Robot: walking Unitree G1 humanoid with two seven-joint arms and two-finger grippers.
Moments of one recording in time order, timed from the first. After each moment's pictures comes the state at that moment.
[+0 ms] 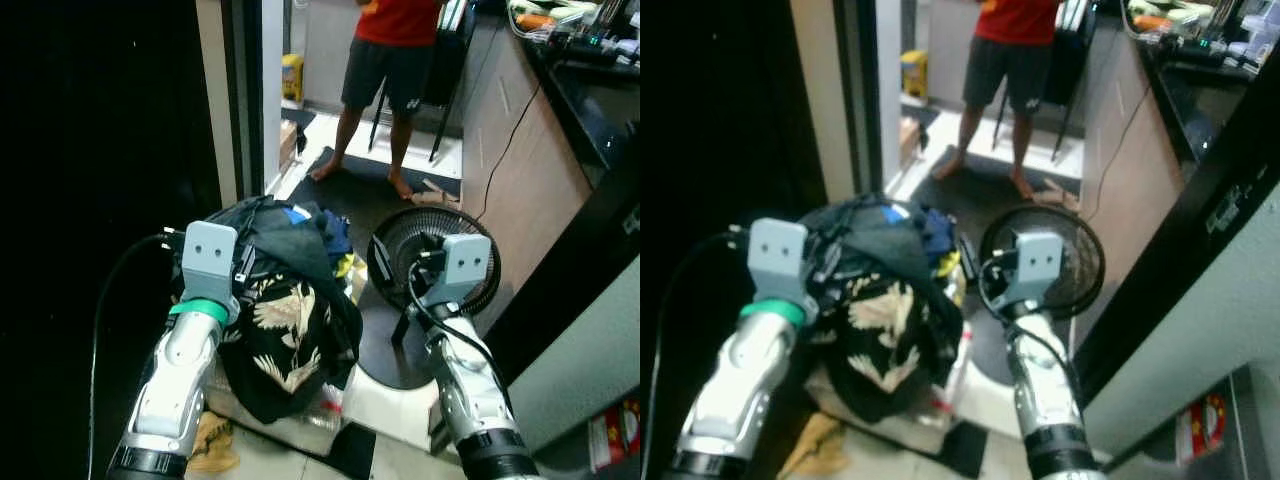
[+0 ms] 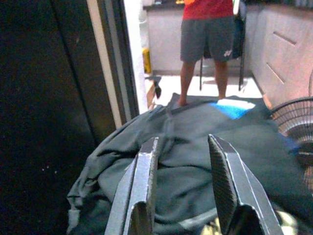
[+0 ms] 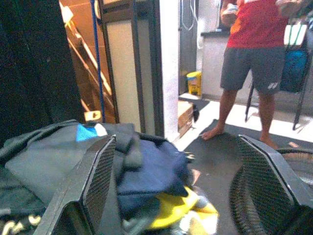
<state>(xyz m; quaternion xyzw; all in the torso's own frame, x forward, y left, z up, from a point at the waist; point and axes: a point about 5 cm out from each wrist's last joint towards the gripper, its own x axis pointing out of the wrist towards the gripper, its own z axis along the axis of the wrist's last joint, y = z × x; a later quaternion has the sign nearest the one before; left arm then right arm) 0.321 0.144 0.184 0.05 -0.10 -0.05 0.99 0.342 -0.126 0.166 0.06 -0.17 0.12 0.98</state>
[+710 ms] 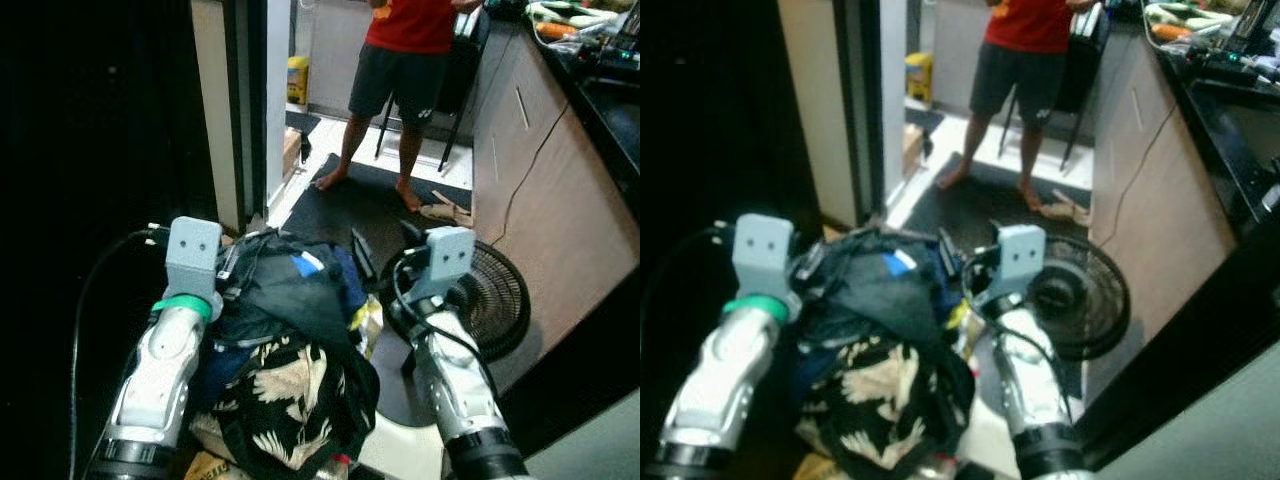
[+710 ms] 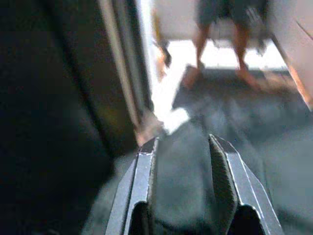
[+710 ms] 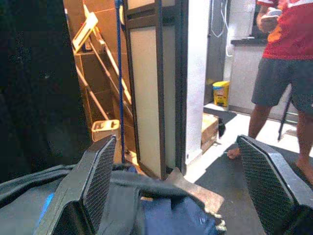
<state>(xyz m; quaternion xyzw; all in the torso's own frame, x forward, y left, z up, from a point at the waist) 0.327 0.159 0.169 0.07 0.00 -0.10 0.99 0.341 -0.116 0.179 0.06 -0.19 0.15 0.97</state>
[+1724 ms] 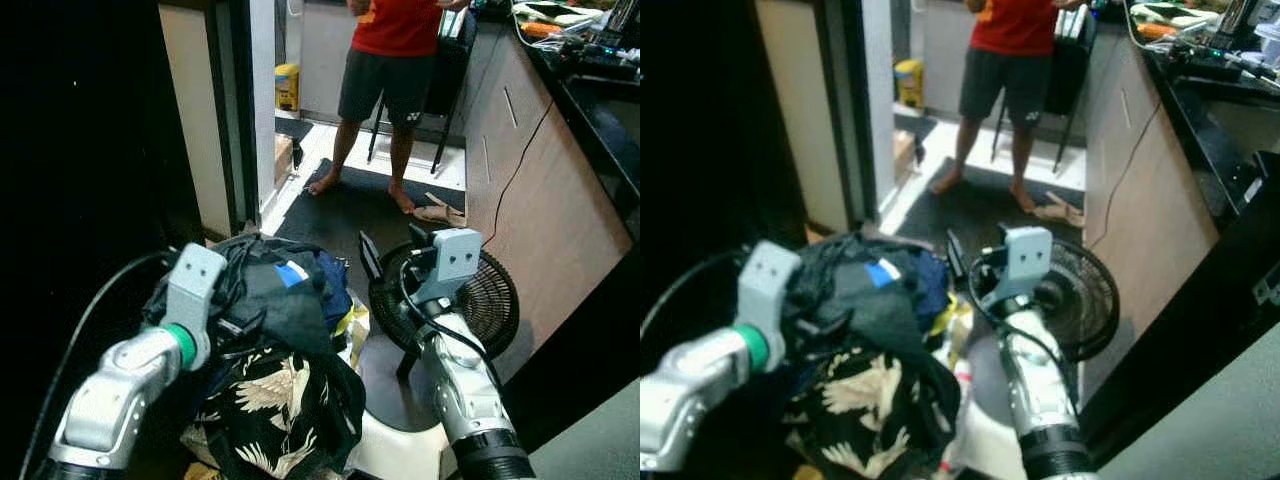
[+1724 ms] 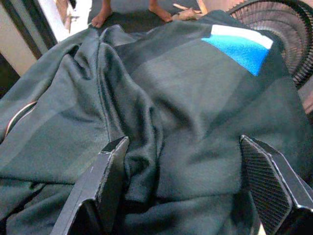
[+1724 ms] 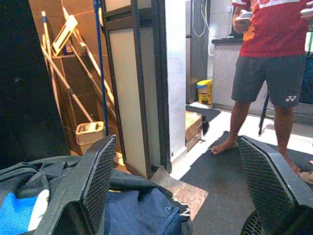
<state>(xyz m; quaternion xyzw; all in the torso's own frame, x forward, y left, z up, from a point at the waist) 0.300 0.163 0.161 0.05 0.13 -0.24 0.96 0.340 -0.123 0.175 0.06 -0.18 0.14 0.97</state>
